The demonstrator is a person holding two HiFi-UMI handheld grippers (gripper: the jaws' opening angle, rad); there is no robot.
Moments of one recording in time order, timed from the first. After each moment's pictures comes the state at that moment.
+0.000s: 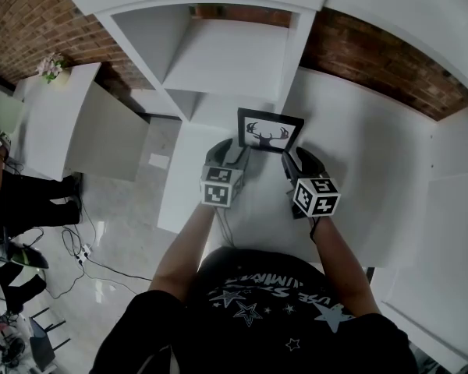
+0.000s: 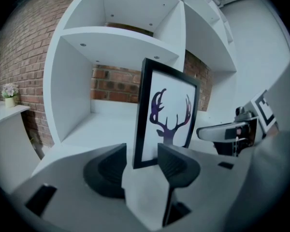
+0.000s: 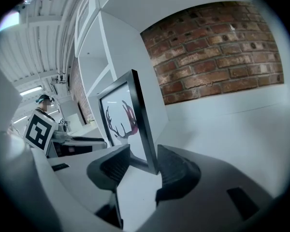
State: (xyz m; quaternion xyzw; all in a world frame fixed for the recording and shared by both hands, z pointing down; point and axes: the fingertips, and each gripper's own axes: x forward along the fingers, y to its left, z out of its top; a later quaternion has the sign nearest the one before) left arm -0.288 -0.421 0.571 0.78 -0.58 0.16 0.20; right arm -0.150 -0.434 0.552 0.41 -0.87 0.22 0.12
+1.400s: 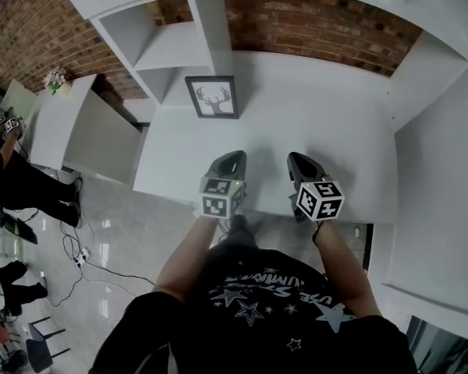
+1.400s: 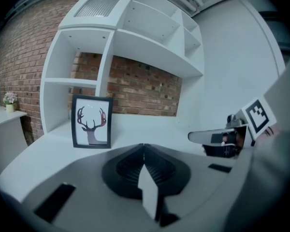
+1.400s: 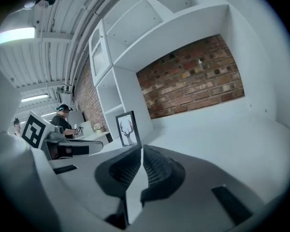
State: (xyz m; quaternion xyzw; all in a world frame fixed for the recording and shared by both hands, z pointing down) left arm -0.097 -0.271 0.503 0.80 -0.56 0.13 0.16; right arm 0.037 -0.287 0.495 0.43 -0.88 0.20 0.06
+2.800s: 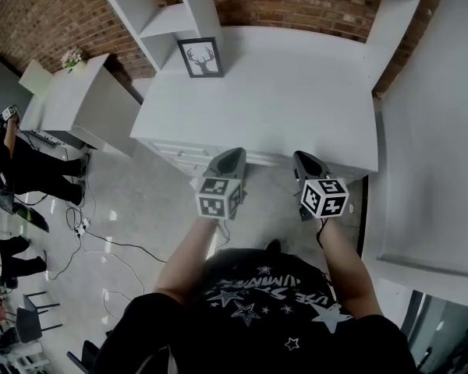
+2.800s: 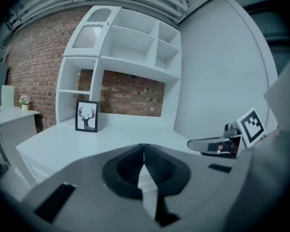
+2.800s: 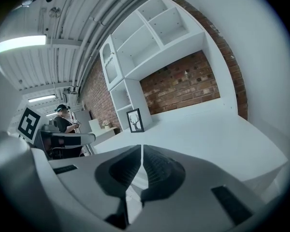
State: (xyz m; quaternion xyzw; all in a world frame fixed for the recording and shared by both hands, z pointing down) left arm 0.030 -0.073 0.484 0.79 -0.59 0.12 0.15; right arm 0.178 -0.103 0.504 0.41 -0.89 0.20 0.06
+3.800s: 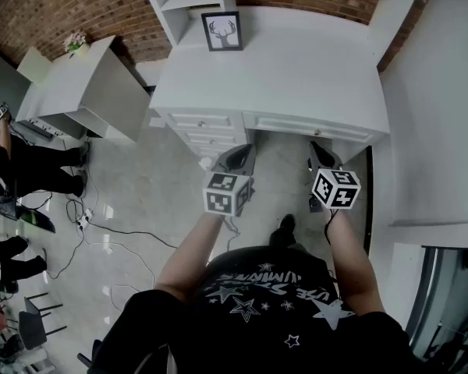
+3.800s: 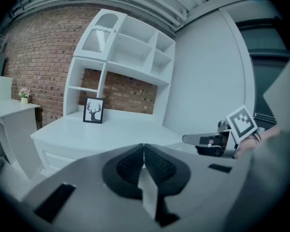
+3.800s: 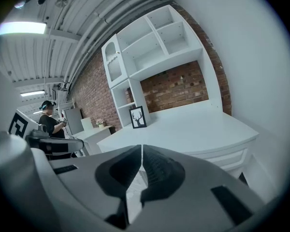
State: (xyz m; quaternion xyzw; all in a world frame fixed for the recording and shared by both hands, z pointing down) left arm -0.030 0.060 0.484 0.82 -0.54 0.10 0.16; right arm 0.130 0.019 0.494 0.48 -0.85 0.20 0.07
